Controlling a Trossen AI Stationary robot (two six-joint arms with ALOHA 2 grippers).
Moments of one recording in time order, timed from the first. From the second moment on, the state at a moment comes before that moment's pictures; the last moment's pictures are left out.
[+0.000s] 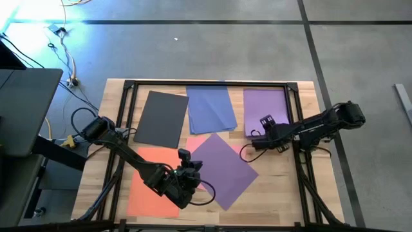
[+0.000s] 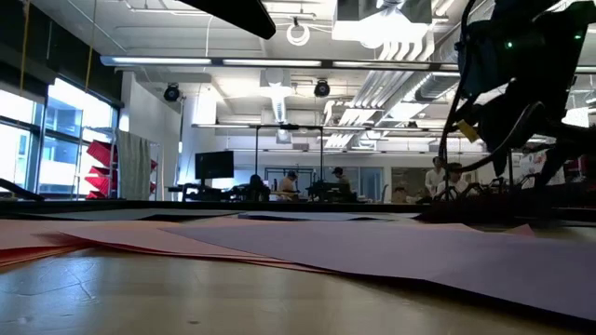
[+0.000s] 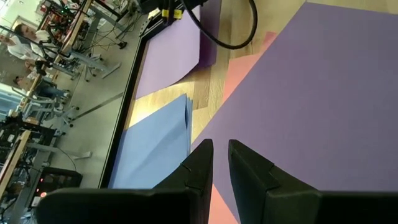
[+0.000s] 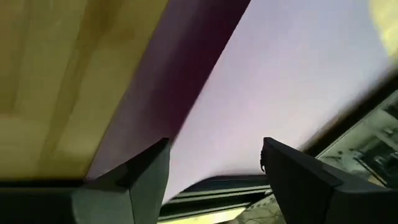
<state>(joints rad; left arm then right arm) -0.62 1.83 1.40 -0.64 -1.00 -0.16 0.14 1.39 0.72 -1.19 0.47 -0.32</state>
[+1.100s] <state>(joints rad) -0.61 1.83 1.40 -0.68 -1.00 -0.23 -0.29 1.39 0.84 -0.83 0.39 0.05</state>
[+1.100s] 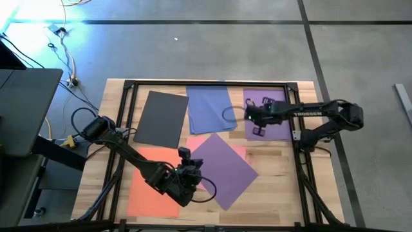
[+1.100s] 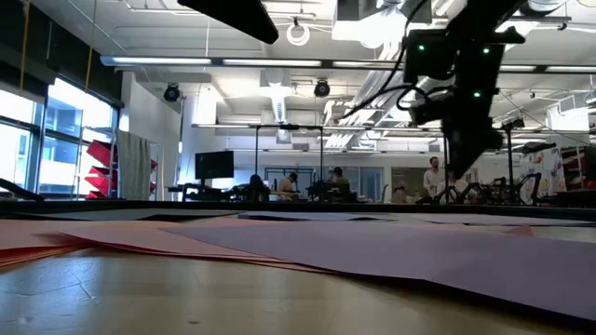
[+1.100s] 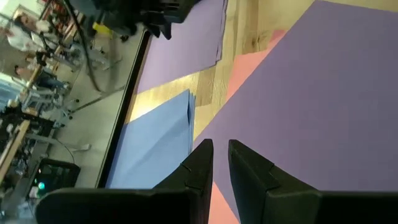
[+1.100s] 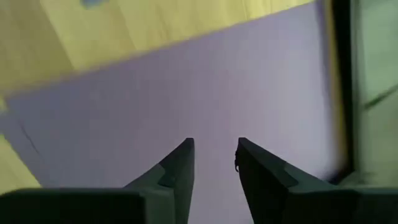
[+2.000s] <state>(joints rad) -0.56 1.83 1.40 -0.87 -0.97 -0.48 -0.54 1.42 0.59 -0.46 0.25 0.41</state>
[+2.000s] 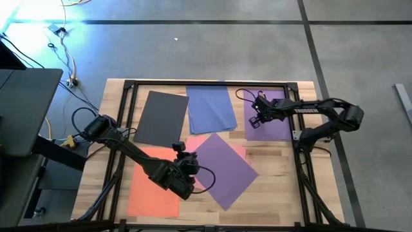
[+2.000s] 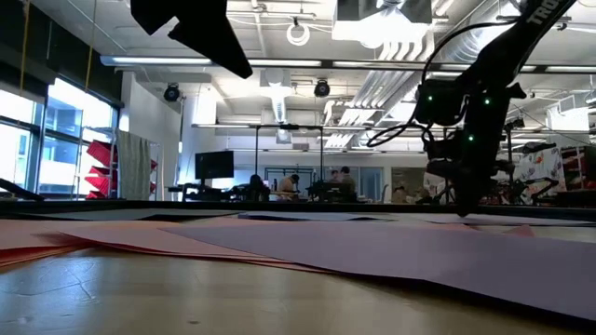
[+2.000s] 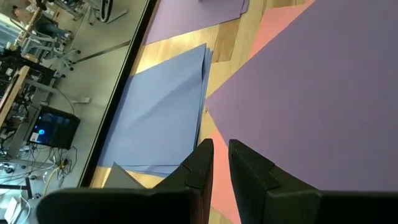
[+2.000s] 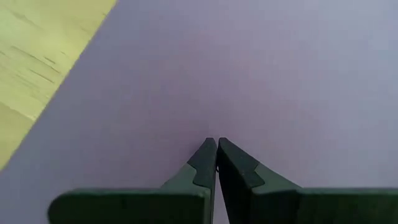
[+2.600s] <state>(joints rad) -0.36 1.82 1.32 -1.04 -0.90 -0.67 -0.42 1.48 0.74 -0.21 0.22 0.39</state>
